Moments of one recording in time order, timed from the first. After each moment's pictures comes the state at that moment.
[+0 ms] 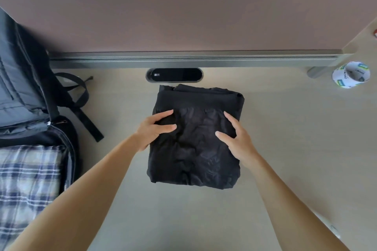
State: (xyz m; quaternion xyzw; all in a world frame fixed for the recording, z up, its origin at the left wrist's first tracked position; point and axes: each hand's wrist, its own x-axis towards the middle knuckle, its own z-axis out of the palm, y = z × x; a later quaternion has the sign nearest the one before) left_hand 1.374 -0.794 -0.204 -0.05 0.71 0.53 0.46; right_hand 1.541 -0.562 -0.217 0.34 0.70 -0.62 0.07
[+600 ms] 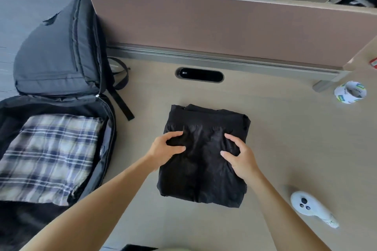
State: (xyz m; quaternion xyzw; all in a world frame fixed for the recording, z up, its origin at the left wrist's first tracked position) left_hand 1.477 -0.880 -0.186 -0.04 0.76 0.52 0.39; right_hand 1.605 -0.645 -0.195 0.33 0.74 -0.58 0.07
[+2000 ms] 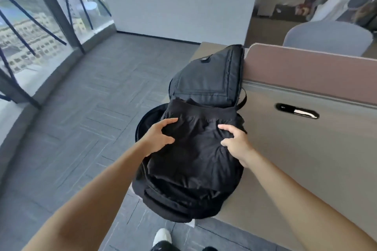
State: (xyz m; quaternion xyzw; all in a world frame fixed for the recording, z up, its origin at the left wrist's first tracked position) left_hand 1.426 -1.335 -0.070 0.02 0.81 0.54 0.21; right_hand 1.491 -1.063 -0.075 0.18 0.79 -0.58 0.08
